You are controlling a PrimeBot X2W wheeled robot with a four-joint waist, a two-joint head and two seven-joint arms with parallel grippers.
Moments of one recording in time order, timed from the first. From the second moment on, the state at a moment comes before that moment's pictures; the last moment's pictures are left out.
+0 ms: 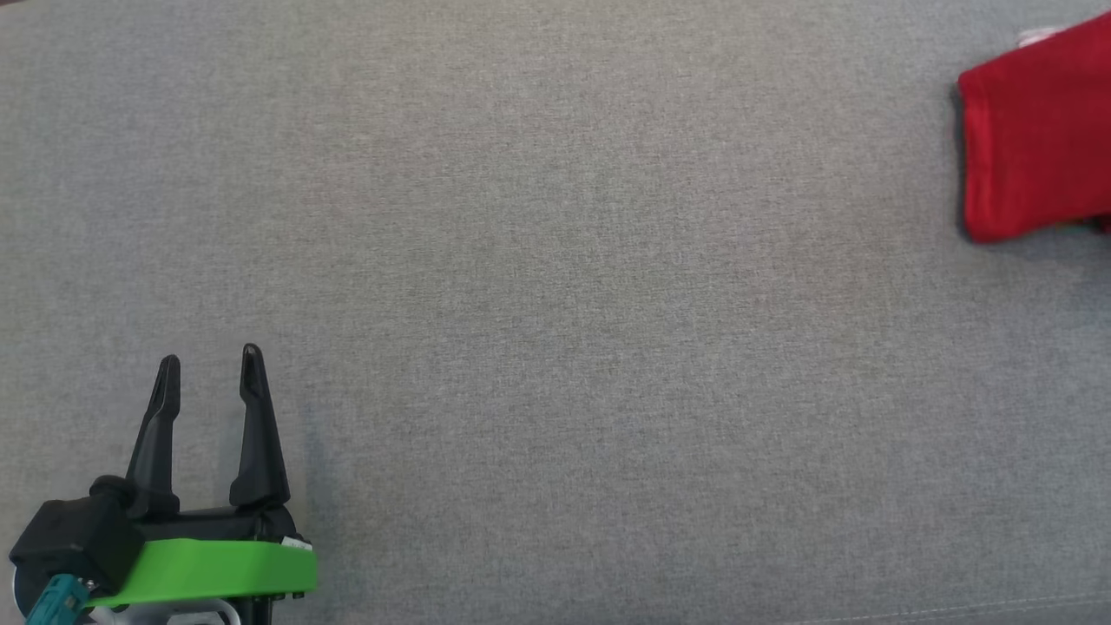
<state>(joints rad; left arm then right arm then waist) 0.03 0.40 -0.29 -0.28 -0.59 0.32 -0.21 -0.71 -0.75 0.02 0.46 0.86 0.13 0.33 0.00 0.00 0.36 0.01</state>
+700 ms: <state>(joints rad) 0.02 0.41 -0.29 -0.29 -0.59 0.33 -0.19 -0.75 -0.68 -0.07 0.87 0.62 0.13 -0.04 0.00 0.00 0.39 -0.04</state>
